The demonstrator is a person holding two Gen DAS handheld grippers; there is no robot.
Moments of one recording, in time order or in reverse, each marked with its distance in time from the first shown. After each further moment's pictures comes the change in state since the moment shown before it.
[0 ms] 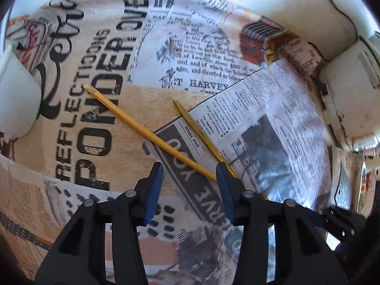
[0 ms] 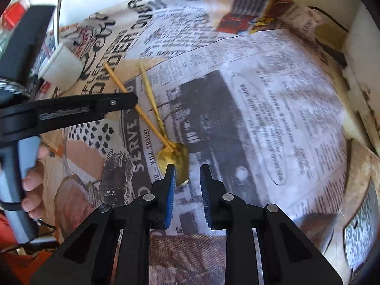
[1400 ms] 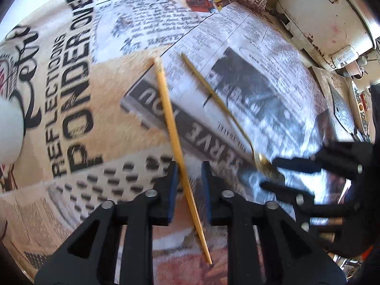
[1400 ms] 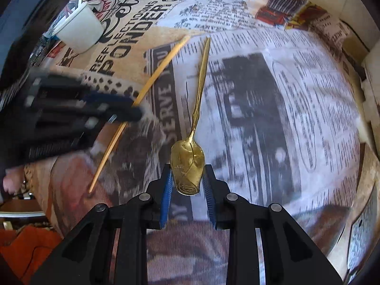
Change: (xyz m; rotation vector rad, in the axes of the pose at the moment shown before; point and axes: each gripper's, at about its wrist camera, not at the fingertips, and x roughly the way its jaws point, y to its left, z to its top) left arm 0.003 -0.005 -0.040 0.381 0.126 -0.058; right arm 0.025 0.046 -0.013 -0.143 0.099 -0.019
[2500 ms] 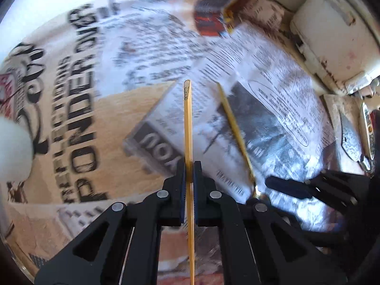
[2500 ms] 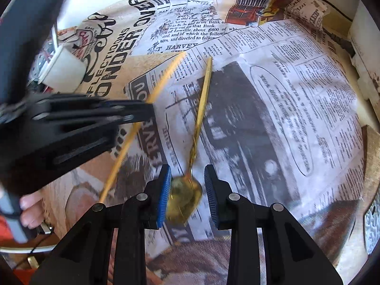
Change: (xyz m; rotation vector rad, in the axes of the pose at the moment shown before) left arm 0.015 -0.033 0.068 -0.071 -0.071 0.079; right arm 0.006 -0.020 0.032 0.188 -0.066 0.038
